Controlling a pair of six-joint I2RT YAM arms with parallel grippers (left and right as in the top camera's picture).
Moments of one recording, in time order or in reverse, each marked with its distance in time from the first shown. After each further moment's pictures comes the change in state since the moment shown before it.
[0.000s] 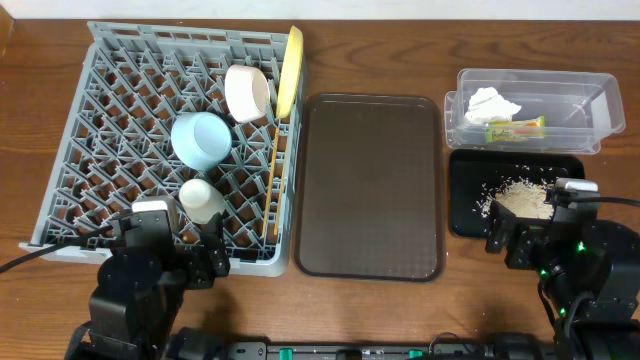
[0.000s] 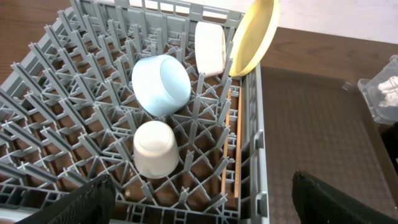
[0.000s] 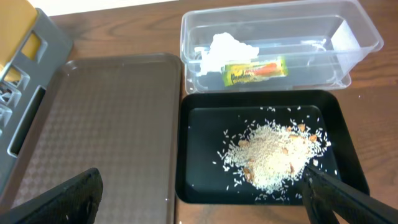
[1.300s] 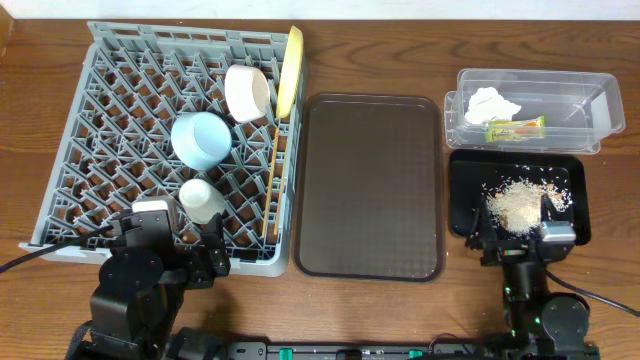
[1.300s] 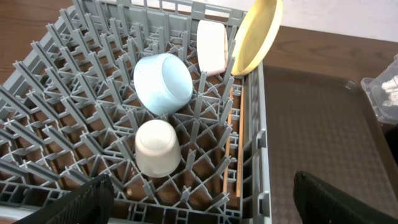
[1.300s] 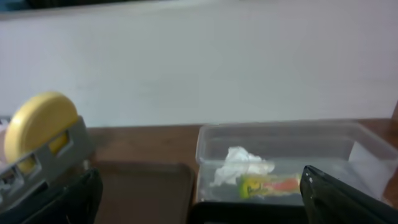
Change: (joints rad) left arm 0.000 0.000 -0.005 -0.001 -0.006 0.000; right arm 0.059 -0.575 -0.734 0.835 0.021 -0.029
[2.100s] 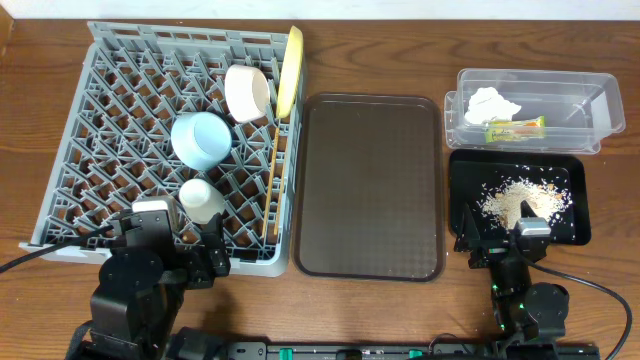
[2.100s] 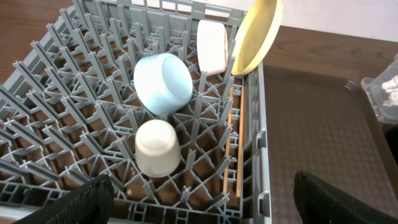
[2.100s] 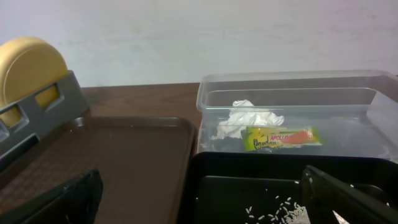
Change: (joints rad) left arm 0.000 0.000 0.000 0.000 0.000 0.000; right arm 0.000 0.000 -0.132 -0.002 -0.022 0.002
